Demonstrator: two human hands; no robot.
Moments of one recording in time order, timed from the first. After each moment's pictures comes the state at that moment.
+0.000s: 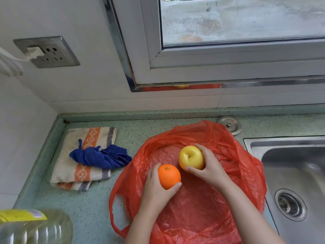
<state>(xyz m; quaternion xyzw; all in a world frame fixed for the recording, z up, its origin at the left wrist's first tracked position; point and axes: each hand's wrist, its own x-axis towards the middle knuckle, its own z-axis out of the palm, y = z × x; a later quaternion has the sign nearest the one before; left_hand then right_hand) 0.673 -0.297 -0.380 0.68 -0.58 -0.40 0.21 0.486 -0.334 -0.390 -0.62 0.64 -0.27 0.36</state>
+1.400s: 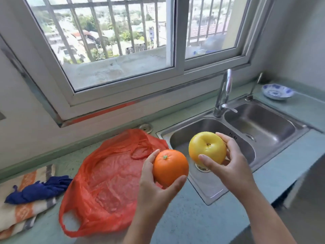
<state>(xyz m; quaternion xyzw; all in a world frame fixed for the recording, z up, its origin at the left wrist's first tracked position) 0.567 -0.113 -0.232 0.35 -0.65 -0.54 0.40 0.400 -0.039 -0.206 -0.39 0.71 -0.57 0.17</state>
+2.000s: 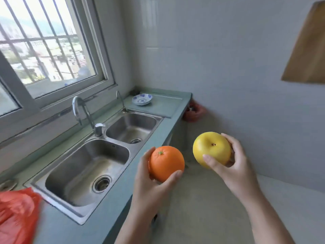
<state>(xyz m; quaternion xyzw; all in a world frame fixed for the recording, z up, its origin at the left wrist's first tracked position) 0.358 0.182 -0.192 0.12 -0.74 -0.62 0.25 0.278 0.354 -0.174 -0.15 0.77 -0.61 -0.10</state>
